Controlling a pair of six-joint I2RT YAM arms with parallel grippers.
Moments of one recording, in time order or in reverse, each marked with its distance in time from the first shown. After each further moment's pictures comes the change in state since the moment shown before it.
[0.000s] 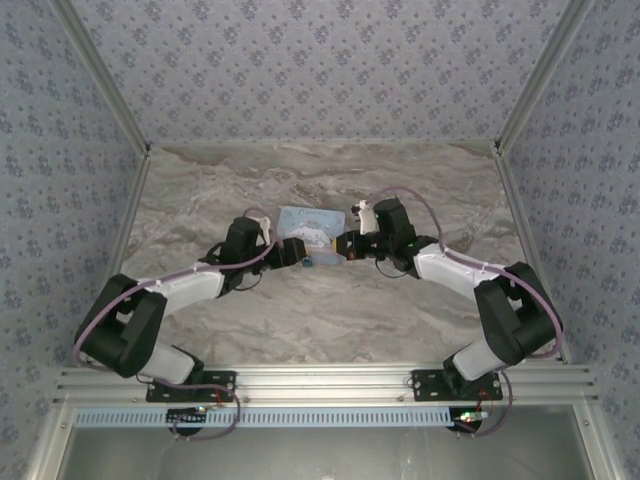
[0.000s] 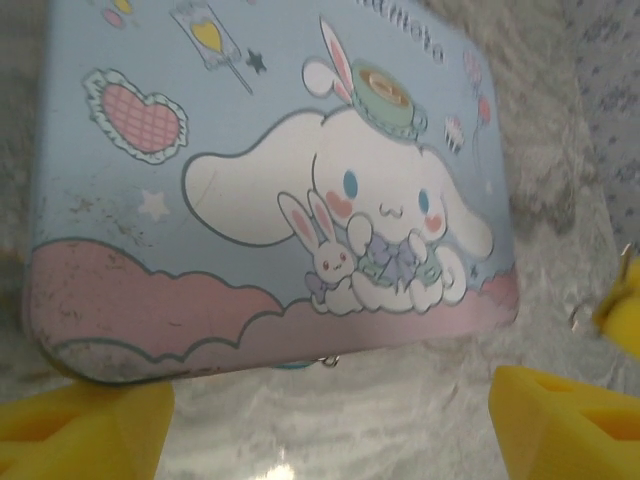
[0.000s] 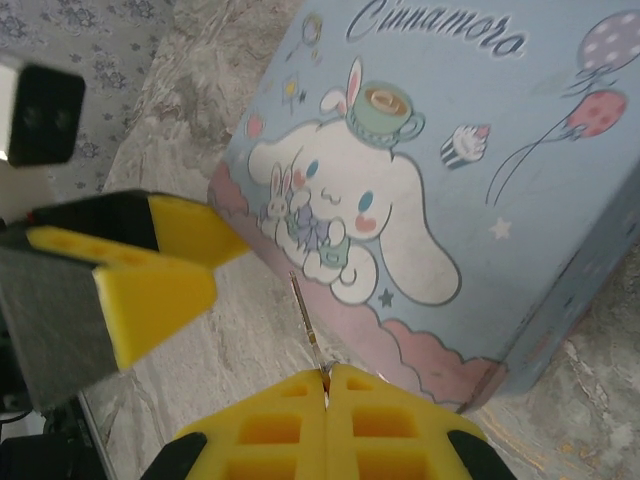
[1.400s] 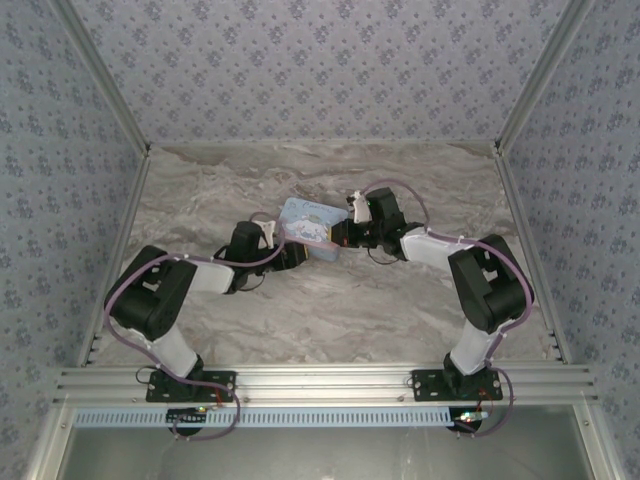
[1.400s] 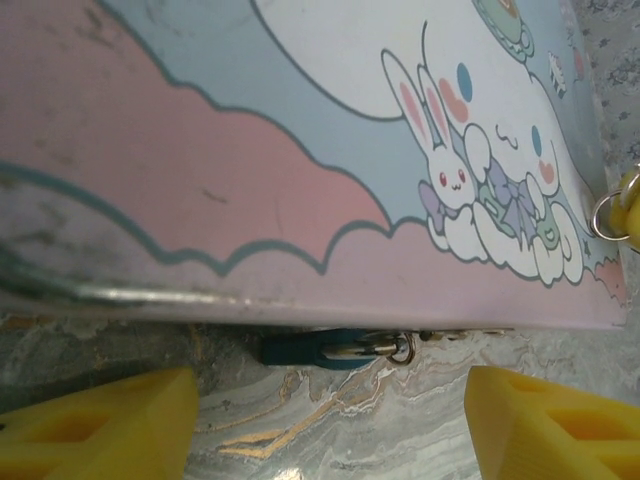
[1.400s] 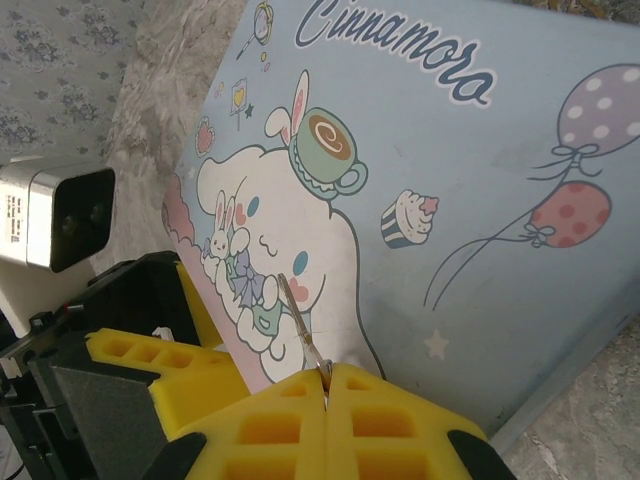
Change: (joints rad) left arm 0.031 0.231 -0.039 0.266 0.099 0.045; right arm -0.038 0.212 0.139 0.025 -0.025 0.042
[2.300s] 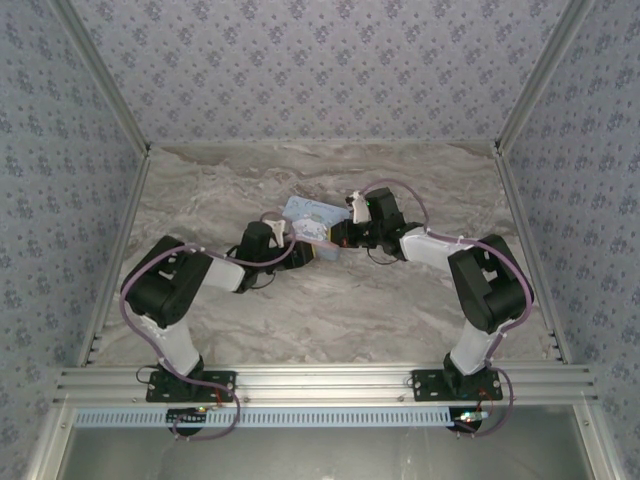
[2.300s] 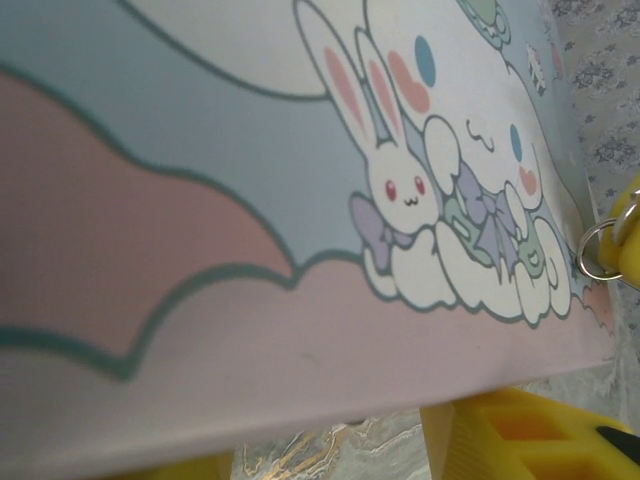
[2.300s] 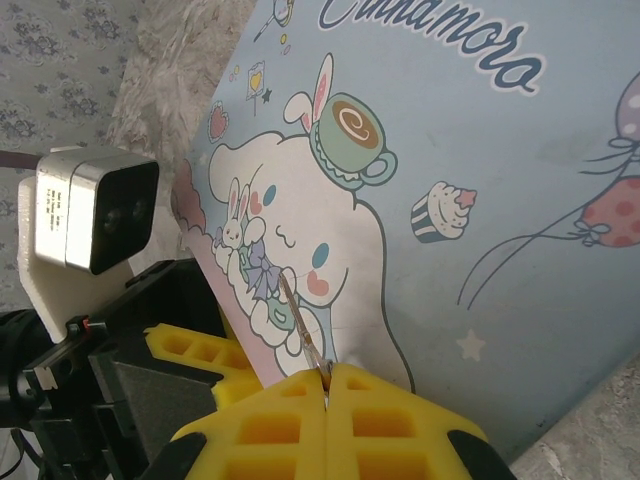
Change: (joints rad) left arm -0.060 0.109 0.041 0.129 0.000 -0.072; right arm 0.007 0.000 0.002 -0.002 0.000 -0.010
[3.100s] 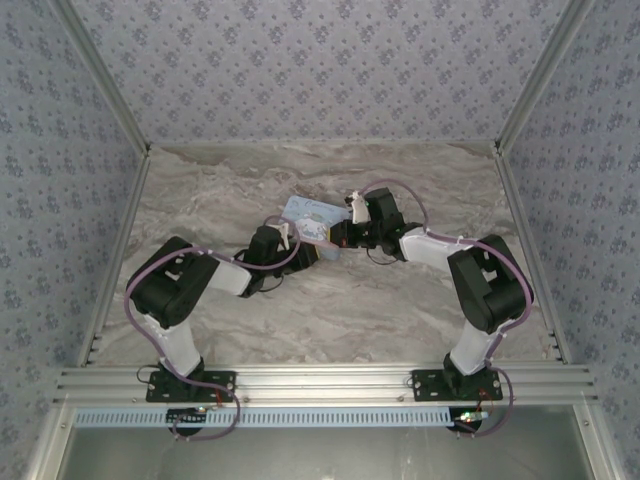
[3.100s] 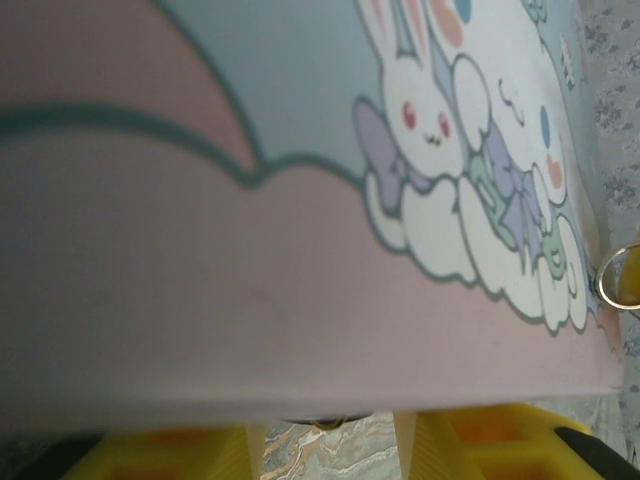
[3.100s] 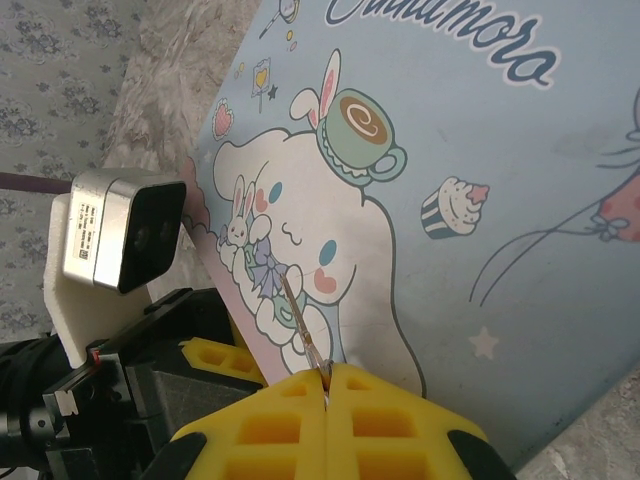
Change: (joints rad) left arm -0.061 0.012 0.000 0.025 -0.105 -0.151; right arm 0.005 0.000 0.000 0.004 0.000 0.000
